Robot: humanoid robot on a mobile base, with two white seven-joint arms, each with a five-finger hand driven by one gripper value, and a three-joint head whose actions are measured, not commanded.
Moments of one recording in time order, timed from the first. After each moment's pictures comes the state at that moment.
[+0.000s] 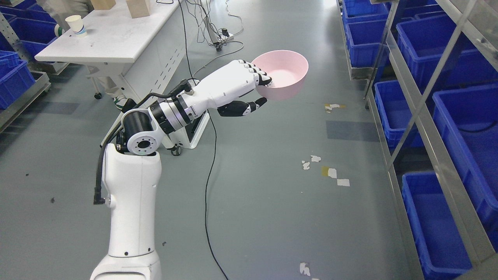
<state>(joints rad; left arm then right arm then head) -0.49 0.00 0.06 -1.56 -0.66 -0.79 -0.80 0.00 0.00 0.05 0.00 0.05 -0.08 -0.03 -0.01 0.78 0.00</state>
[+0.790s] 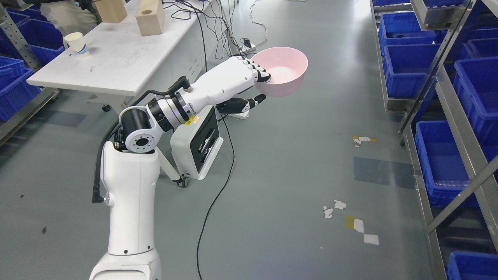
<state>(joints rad) -0.50 0.00 0.06 -1.57 -0.66 -0.79 -0.80 0.00 0.00 0.05 0.00 0.05 -0.08 -0.03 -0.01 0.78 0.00</state>
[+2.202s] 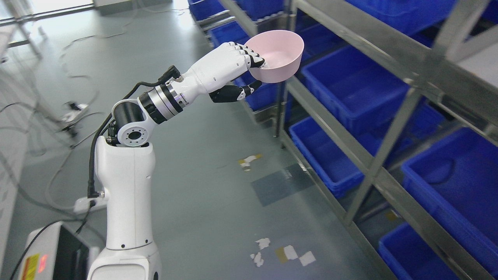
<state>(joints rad) -0.54 0.00 0.09 -1.57 -0.62 -0.79 -0.80 0.00 0.00 0.05 0.00 0.05 -0.08 -0.03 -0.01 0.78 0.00</state>
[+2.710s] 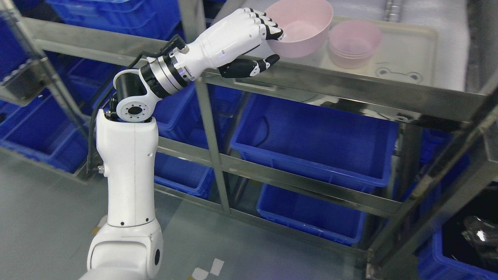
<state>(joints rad) -0.69 0.00 0.04 -1.56 -0.53 -0.79 -0.81 0.00 0.00 0.05 0.00 0.05 -0.08 -0.03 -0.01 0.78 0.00</state>
